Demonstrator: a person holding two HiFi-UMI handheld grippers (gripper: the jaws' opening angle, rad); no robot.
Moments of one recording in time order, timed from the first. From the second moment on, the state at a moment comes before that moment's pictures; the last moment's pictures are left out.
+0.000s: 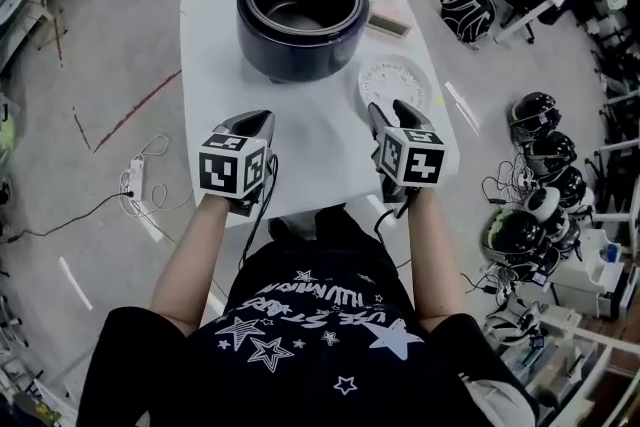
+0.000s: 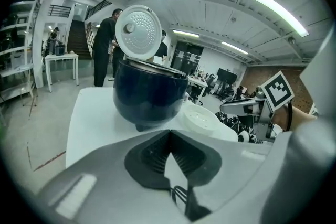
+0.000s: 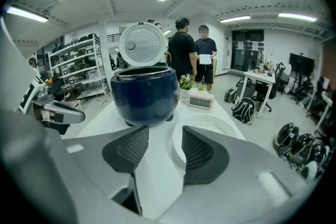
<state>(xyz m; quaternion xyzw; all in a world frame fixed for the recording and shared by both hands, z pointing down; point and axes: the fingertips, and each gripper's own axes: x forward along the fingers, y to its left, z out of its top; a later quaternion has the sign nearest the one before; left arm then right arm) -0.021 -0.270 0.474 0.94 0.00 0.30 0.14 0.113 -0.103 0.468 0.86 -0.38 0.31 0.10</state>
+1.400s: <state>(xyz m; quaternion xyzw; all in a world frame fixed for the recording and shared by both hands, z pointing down) 0.106 -0.180 0.543 0.90 -0.04 0.40 0.15 0.287 0.023 0.606 0.82 -0.34 0.46 0.09</state>
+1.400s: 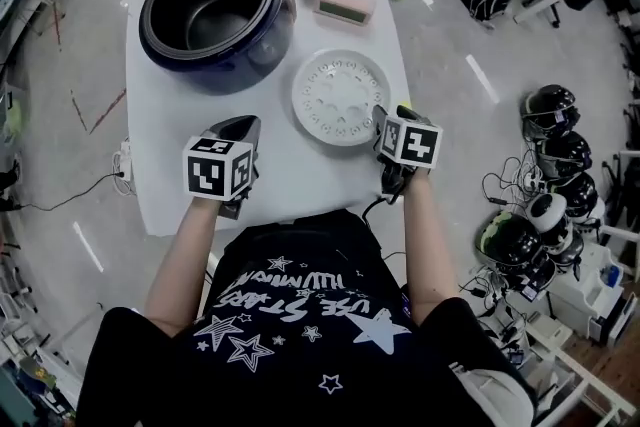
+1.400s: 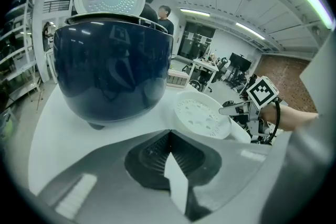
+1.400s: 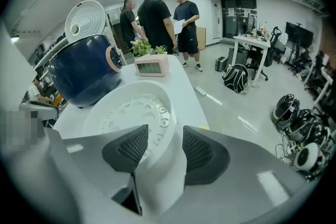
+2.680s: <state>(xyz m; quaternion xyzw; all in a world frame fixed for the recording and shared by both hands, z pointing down) 0.095 -0.191 0.536 0.90 -0.14 0.37 0.17 0.317 0.004 0.618 0.79 -0.37 0.46 0.14</state>
